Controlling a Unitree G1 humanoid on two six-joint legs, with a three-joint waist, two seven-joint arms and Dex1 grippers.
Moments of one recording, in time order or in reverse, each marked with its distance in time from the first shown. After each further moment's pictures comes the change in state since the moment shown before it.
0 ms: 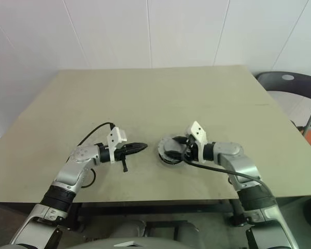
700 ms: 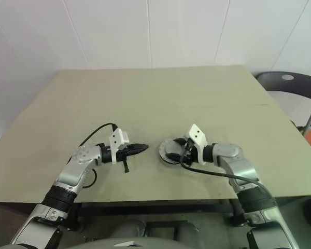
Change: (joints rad) left arm 0.000 -0.003 -0.021 0.000 0.028 -0.017 0.027; right arm 0.010 -0.004 0.019 0.019 -0.064 -0.066 -0.024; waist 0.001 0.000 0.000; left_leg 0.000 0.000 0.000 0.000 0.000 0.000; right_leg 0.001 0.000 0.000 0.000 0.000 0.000
